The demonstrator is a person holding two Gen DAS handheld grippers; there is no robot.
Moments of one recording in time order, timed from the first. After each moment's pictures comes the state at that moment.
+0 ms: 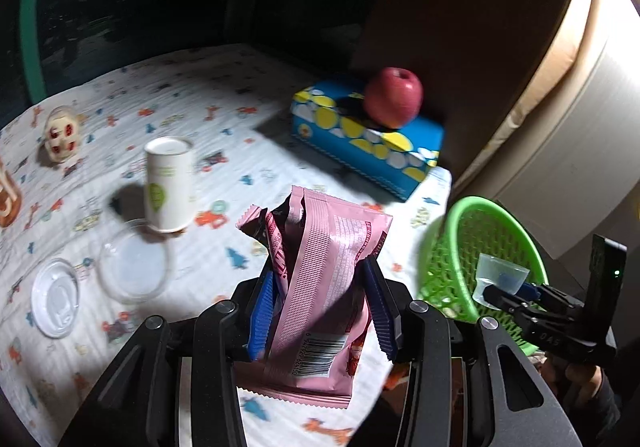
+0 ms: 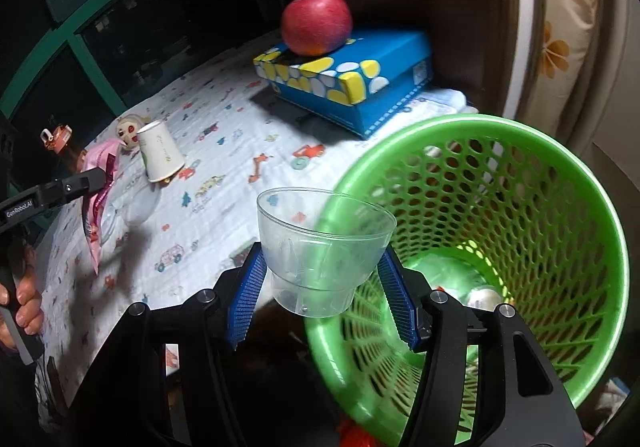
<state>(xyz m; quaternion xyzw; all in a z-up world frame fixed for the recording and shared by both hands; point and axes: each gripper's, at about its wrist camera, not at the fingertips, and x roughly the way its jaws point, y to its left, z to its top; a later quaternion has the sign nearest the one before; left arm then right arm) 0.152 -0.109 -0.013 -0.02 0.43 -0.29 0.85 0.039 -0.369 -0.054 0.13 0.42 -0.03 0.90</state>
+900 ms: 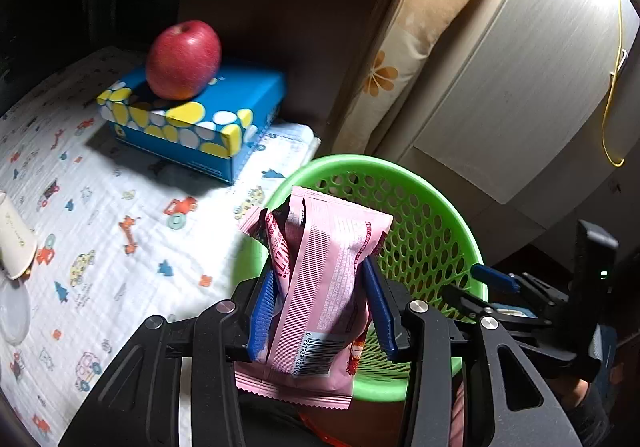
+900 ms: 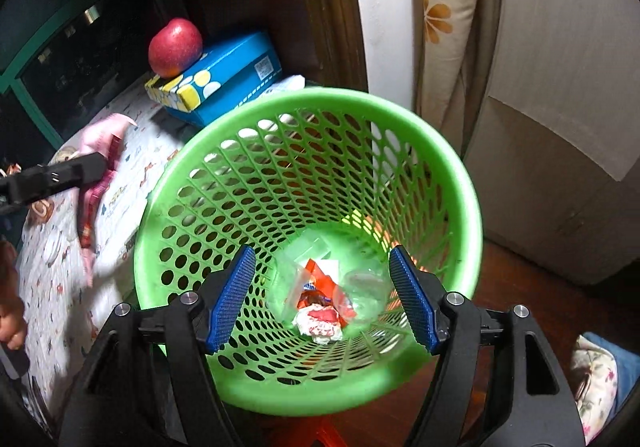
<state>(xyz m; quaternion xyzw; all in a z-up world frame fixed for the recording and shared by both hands) 0.104 -0.291 -0.023 0.05 0.46 -0.41 0.79 -0.042 -0.475 -0.056 0.16 0.41 -0.13 0.89</state>
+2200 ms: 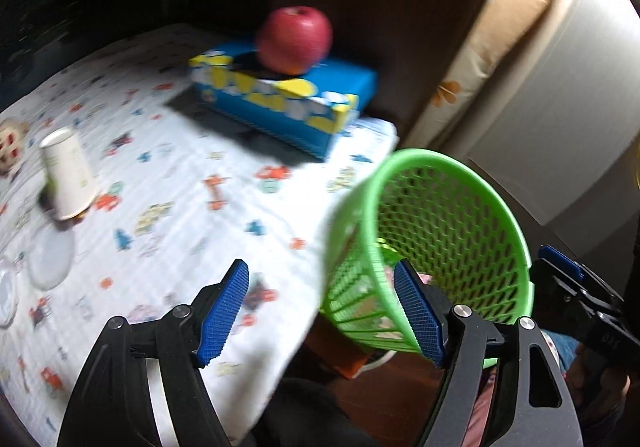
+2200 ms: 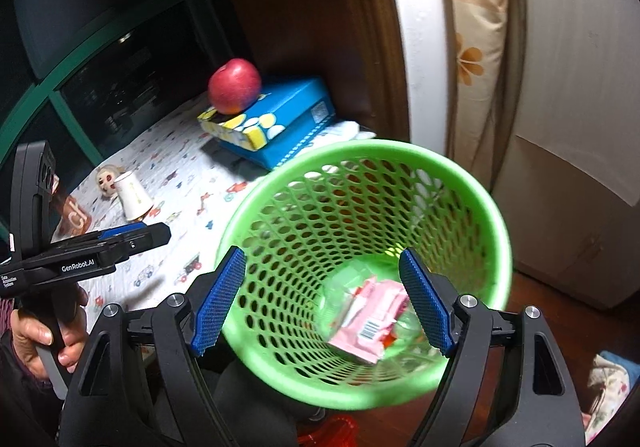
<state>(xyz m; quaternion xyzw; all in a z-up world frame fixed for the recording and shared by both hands) 0.117 -0.200 -0.041 0.01 0.46 -0.30 0.83 -0.031 -0.430 -0.018 0.15 0.36 -0.07 0.92</state>
